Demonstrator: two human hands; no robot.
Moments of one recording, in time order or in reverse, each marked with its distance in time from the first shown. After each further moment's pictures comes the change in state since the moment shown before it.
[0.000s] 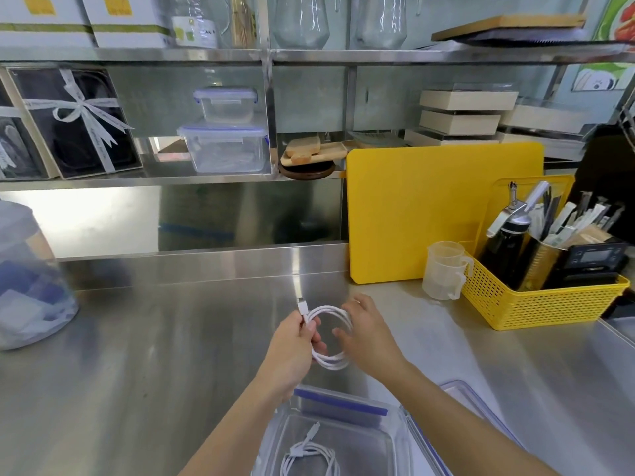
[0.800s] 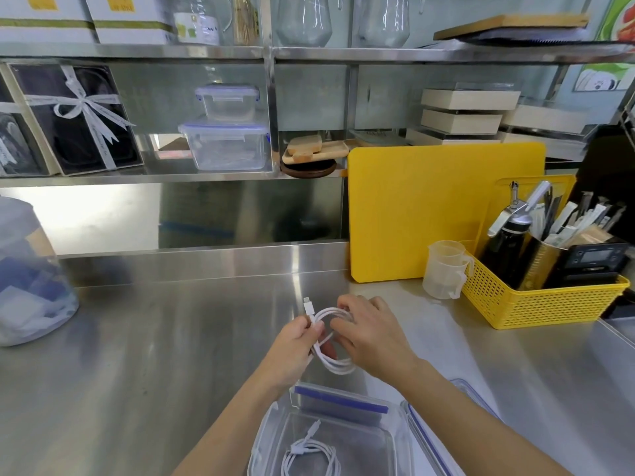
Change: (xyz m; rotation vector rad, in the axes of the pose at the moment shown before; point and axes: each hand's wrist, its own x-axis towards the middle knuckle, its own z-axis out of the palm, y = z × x) left_hand 0.010 -0.018 -0.005 0.038 -0.172 0.056; right_hand -0.012 -0.009 -0.027 -0.472 0.235 -0.674
